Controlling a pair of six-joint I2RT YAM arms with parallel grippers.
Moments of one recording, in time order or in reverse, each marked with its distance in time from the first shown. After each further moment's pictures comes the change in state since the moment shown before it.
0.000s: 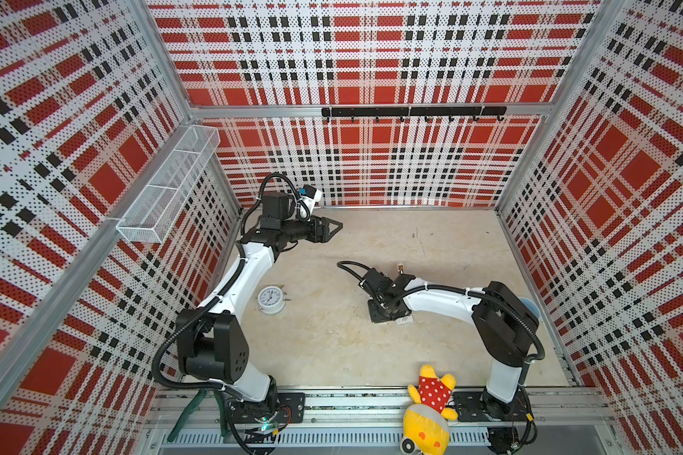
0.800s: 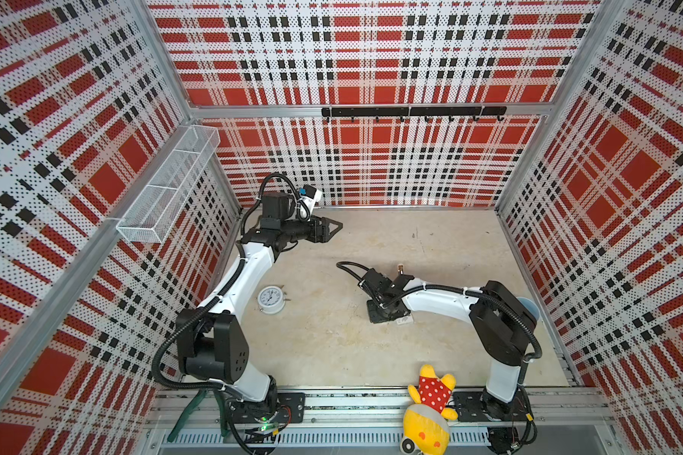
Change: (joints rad) left arm 0.000 0.000 0.000 0.000 0.000 0.000; right arm 0.000 0.015 0.000 0.018 -0.020 0.000
